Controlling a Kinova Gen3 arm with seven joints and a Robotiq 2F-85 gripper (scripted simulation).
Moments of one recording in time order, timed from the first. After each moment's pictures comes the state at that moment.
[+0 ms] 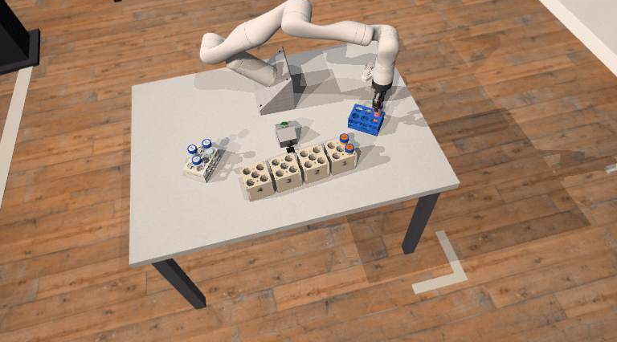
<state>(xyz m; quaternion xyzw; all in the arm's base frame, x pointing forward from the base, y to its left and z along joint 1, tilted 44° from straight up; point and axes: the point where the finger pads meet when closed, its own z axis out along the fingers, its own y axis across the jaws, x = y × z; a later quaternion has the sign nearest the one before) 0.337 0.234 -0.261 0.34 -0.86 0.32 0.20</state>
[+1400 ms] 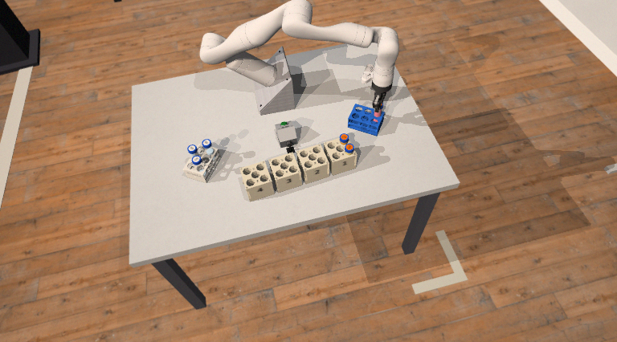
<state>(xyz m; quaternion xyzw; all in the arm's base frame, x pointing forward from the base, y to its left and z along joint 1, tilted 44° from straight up) 0.335 0.228 -0.268 0.34 -0.86 0.32 0.20</state>
